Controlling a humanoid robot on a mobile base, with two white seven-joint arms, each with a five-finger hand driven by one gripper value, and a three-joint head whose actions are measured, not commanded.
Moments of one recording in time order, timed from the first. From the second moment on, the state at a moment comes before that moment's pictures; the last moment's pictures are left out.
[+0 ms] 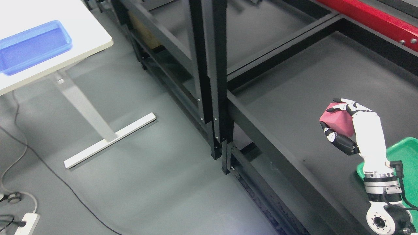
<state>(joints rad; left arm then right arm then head) 0.00 0.00 0.04 0.00 0.00 -0.11 -0.08 0.08 -0.17 -0.07 -1.67 0.84 -0.41 -0.21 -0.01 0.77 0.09</state>
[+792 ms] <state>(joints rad) 0.00 0.00 0.04 0.00 0.00 -0.11 -0.08 0.11 -0.19 -0.08 -1.67 0.83 -0.44 -0.21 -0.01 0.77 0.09</state>
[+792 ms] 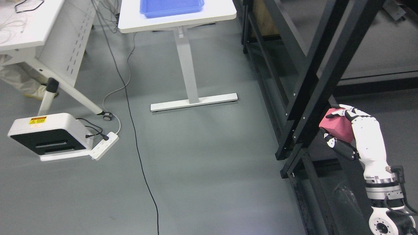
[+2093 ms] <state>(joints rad) 0.00 0.00 0.04 0.00 0.00 -0.11 -0.08 0.19 -0.19 -0.14 -1.68 0.83 -0.49 -0.22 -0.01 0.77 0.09</state>
